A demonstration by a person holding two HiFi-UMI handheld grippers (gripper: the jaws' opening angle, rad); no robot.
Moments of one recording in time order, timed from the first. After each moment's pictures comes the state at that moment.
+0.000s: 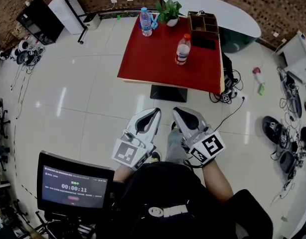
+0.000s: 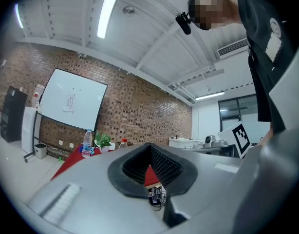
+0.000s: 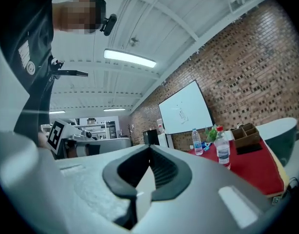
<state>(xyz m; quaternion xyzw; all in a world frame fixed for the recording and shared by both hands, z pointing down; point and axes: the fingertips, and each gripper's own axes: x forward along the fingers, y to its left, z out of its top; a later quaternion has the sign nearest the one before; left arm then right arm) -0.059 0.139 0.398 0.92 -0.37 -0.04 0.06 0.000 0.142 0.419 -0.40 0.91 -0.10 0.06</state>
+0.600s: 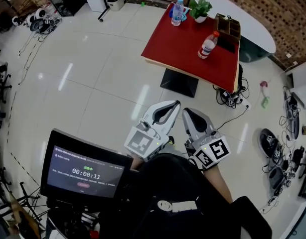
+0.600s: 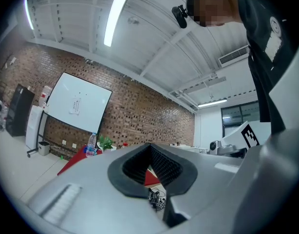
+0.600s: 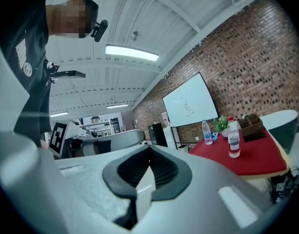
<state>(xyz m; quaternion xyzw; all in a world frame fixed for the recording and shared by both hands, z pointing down) -0.083 0.177 0.383 0.92 -0.39 -0.07 0.08 -0.047 0.193 0.413 -0.38 0.91 -0.14 0.03</state>
